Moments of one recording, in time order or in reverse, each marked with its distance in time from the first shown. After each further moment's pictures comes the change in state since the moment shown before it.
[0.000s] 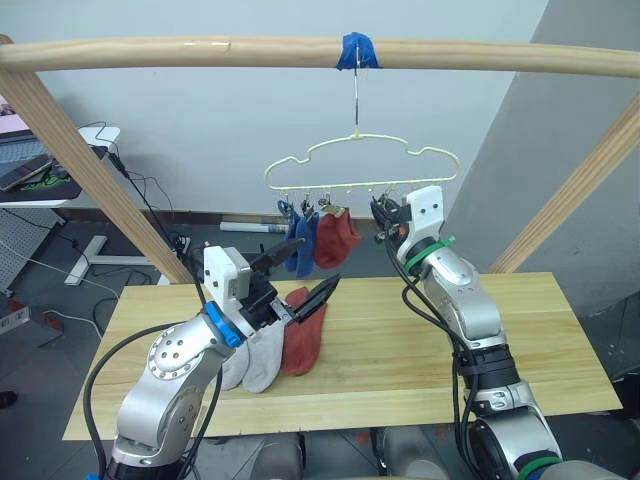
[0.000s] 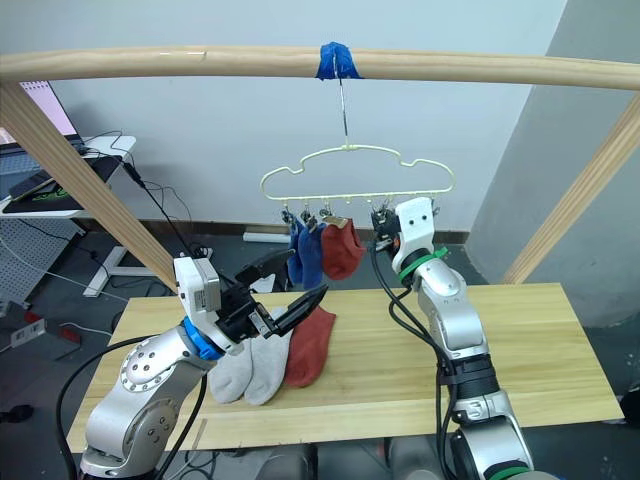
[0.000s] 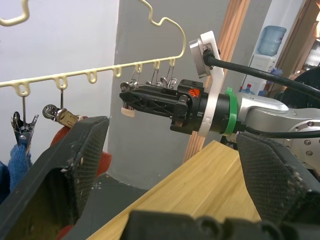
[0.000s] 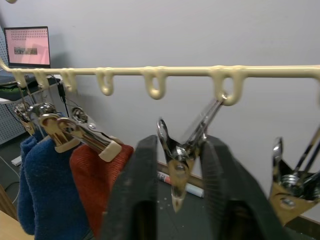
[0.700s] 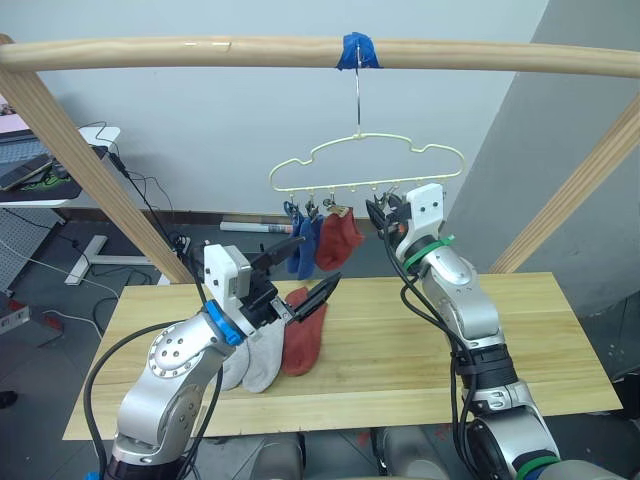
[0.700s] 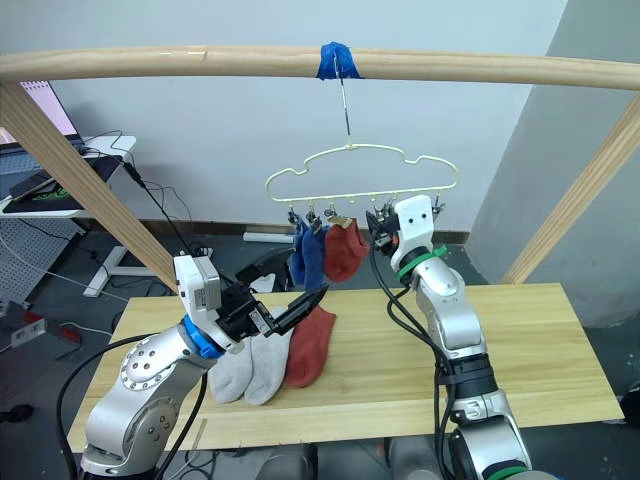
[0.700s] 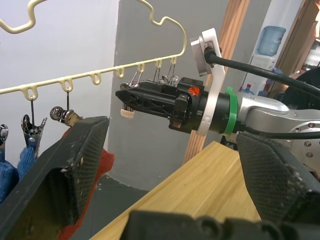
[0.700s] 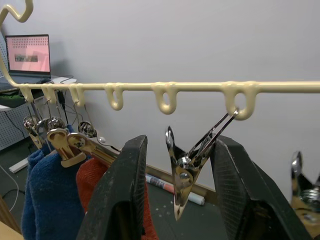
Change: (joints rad) left arm -0.008 0.000 0.000 0.000 0.000 0.003 0.002; right arm -0.008 0.008 -0.006 0.000 -0.006 -0.031 -0.023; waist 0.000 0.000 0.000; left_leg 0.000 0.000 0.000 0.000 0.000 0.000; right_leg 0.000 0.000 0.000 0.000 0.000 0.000
